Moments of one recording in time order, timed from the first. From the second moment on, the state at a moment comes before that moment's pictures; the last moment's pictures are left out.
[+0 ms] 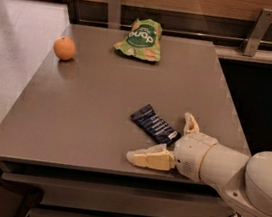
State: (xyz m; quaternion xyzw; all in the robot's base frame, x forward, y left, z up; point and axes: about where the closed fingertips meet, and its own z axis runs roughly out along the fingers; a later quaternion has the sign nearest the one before) arm 0.464 -0.060 0.796 -0.34 0.76 0.23 0.51
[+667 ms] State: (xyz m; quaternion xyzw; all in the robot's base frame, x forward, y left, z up) arm 0.464 -0.060 0.806 -0.34 0.76 0.23 0.51
